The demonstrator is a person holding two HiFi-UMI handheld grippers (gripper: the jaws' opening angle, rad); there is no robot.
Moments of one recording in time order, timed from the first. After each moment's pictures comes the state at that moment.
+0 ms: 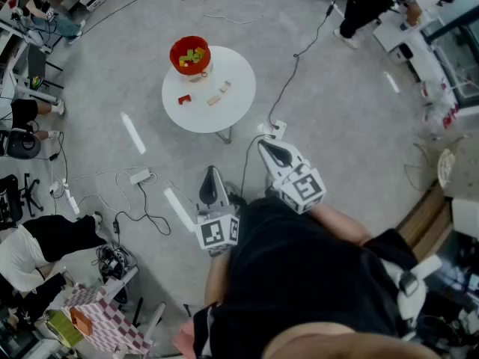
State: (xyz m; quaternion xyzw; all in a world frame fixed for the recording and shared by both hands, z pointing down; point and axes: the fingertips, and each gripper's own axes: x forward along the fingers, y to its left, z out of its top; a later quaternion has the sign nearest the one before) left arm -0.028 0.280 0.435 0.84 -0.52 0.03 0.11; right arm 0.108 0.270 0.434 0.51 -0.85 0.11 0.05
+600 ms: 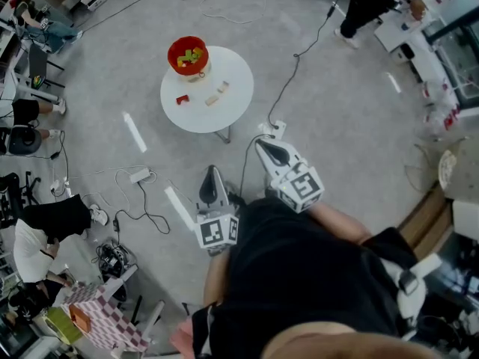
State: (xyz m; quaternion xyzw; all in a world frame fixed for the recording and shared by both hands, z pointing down) left arm -0.011 0.288 0.432 0.84 -0.52 0.03 0.12; right arm 0.117 0.273 0.429 0.50 -0.86 0.12 0.04
